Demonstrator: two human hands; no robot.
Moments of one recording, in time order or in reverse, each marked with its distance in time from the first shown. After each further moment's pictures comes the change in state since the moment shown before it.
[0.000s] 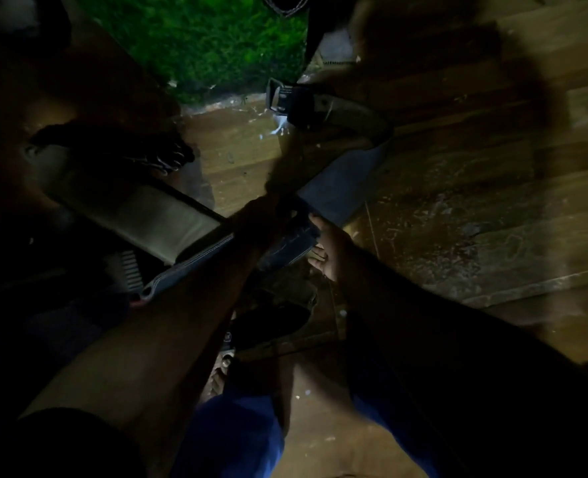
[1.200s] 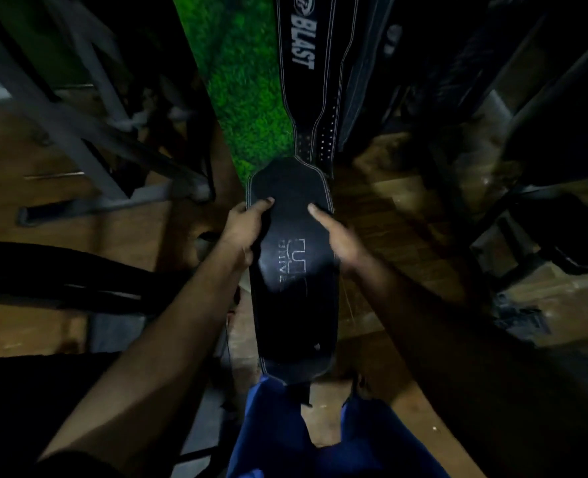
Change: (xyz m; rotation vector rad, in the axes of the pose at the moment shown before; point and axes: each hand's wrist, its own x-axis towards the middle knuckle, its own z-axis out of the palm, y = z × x) left_hand -0.567 0.174 -0.420 -1.240 0.250 -0.001; right_hand -0.679 -0.044 0.012 -0.130 -0.338 -0.543
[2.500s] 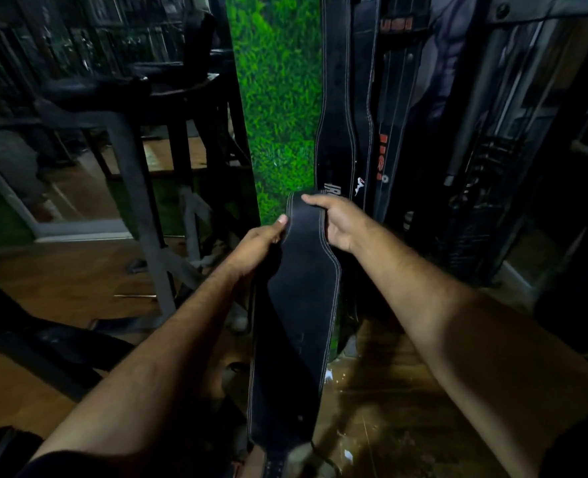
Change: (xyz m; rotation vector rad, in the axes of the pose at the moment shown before) left_hand -0.110 0.206 -0.014 0.080 -0.196 0.472; right_hand -0.128 -0.264 0.109 -0.210 -0.310 -0.413
